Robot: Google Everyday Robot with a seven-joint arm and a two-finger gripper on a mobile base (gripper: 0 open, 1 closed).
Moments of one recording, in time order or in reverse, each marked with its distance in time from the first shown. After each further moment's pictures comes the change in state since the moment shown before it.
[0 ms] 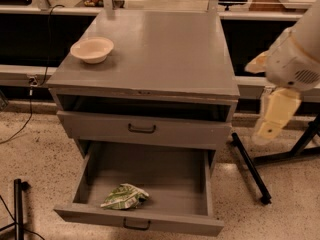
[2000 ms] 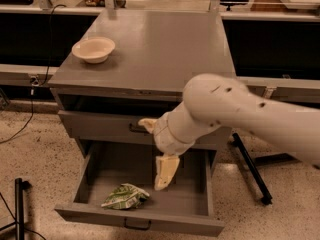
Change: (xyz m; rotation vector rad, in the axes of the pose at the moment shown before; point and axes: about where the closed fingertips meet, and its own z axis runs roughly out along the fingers) arm -0.167 0.070 0.222 -0.073 -0.353 -0.453
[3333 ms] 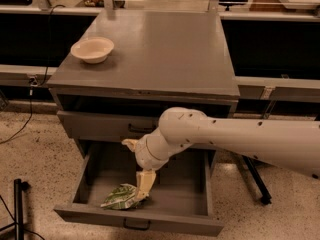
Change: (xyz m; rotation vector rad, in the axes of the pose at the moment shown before) arm 0.006 0.003 0.134 -0.062 -0.112 0.017
